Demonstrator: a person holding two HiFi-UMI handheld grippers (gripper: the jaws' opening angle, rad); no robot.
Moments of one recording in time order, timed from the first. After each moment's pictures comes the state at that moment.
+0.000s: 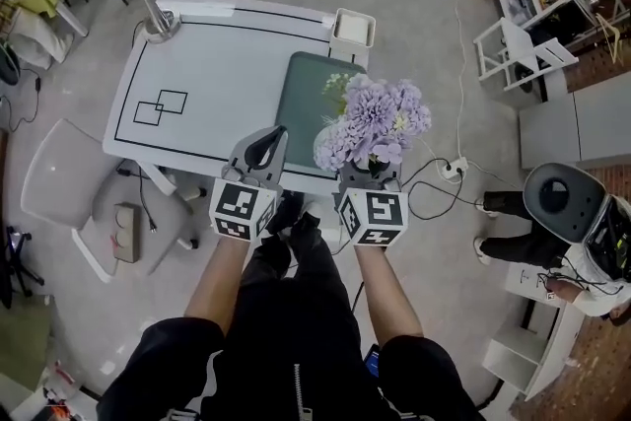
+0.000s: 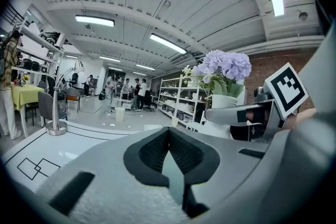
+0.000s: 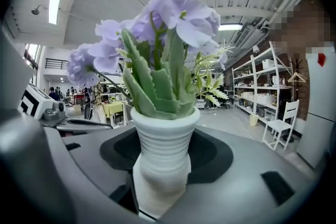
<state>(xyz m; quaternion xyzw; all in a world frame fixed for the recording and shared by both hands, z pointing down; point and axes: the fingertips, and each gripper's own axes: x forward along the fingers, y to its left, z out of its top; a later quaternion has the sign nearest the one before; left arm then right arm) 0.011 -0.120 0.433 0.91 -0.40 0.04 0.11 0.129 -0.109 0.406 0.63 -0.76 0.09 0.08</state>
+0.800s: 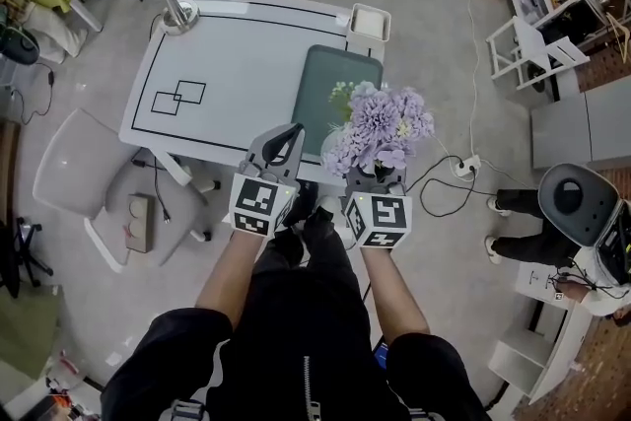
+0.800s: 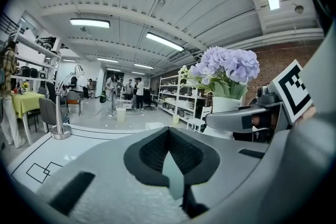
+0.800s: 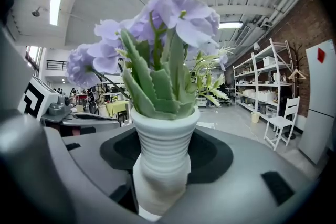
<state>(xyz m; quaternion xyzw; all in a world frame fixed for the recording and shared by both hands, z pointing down) 0.006 -0.100 0.433 0.91 -0.40 0.07 0.08 0.108 -0.080 0.418 0.63 -0.77 0.10 0.08</state>
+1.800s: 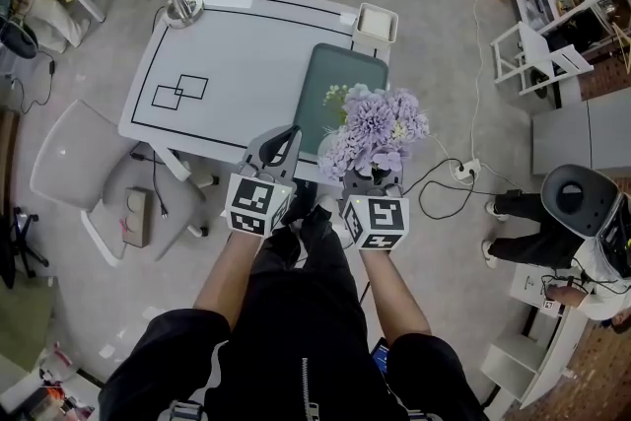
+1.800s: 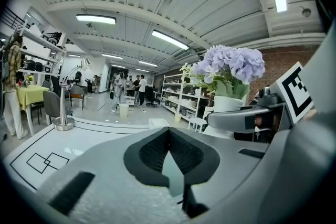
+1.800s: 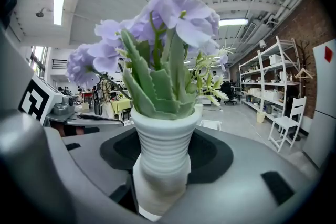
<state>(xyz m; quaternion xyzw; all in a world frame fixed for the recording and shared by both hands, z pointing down) -0.008 -0.104 0.449 0.90 -0.41 0.07 0.11 0.092 -0.085 0.430 0.60 -0.79 0.10 0.09</state>
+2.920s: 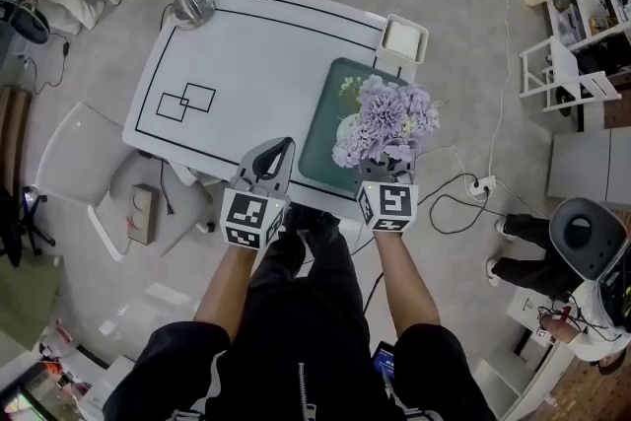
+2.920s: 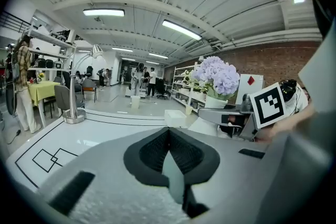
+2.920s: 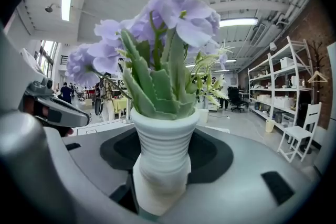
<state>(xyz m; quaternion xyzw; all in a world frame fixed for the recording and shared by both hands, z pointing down) -0.029 -0.172 0.494 0.87 -0.46 0.11 0.15 0.117 -0.211 0.485 0.58 -0.81 0.06 0.10</state>
